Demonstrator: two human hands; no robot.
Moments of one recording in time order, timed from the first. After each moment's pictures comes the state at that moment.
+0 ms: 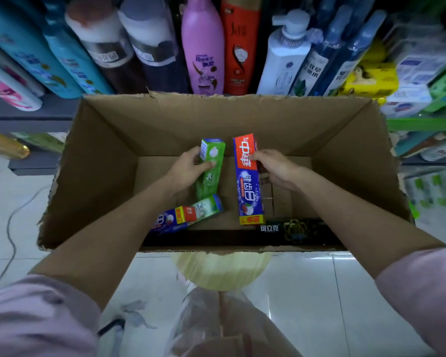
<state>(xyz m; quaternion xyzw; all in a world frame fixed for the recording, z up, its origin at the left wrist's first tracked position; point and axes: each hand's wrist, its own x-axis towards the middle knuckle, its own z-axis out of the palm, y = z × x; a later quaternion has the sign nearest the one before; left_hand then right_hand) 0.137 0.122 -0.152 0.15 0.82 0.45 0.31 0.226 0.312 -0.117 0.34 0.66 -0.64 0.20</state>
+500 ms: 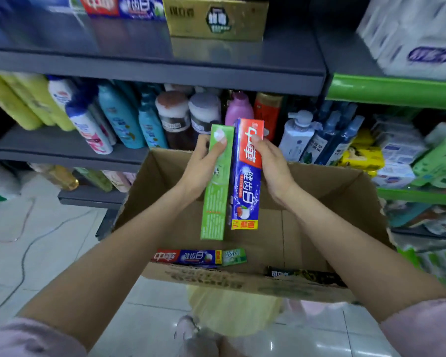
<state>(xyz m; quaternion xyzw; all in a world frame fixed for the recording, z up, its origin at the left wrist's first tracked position) 0.150 0.112 0.010 0.10 0.66 0.72 0.17 0.195 0.248 0.011 0.16 0.64 -0.75 -0.08</state>
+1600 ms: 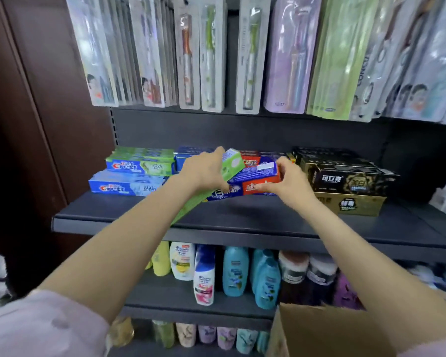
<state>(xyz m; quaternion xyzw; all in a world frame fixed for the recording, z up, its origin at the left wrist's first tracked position) -0.106 -0.155 0.266 0.29 0.94 0.10 -0.14 -0.032 0.023 0.232 0.08 0.89 -0.36 -0.28</state>
